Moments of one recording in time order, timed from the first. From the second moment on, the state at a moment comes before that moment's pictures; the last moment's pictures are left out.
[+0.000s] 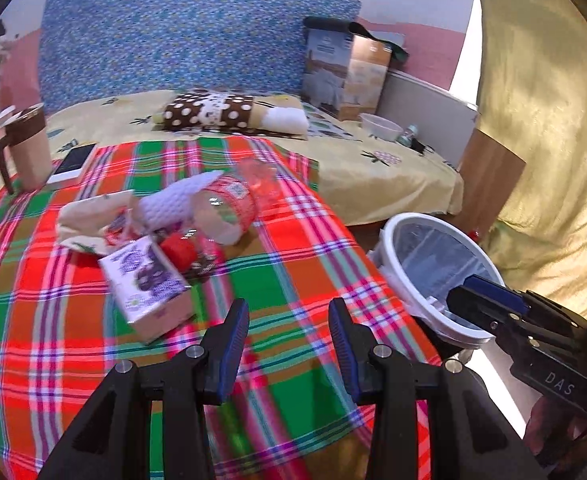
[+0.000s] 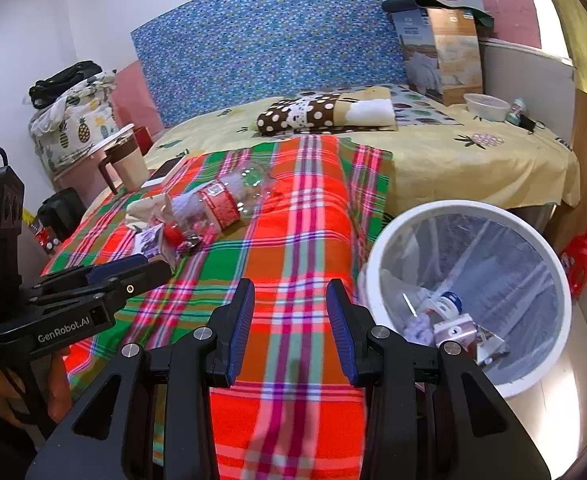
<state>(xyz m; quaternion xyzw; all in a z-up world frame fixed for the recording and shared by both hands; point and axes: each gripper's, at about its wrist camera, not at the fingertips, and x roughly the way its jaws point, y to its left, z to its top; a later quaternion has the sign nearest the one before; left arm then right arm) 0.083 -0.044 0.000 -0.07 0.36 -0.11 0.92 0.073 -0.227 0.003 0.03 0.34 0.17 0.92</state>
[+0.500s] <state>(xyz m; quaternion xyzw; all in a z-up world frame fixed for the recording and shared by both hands) 0.109 0.011 -0.014 -0.10 0.37 0.01 0.92 0.086 -0.215 0.000 0.03 0.34 0.18 0.92</state>
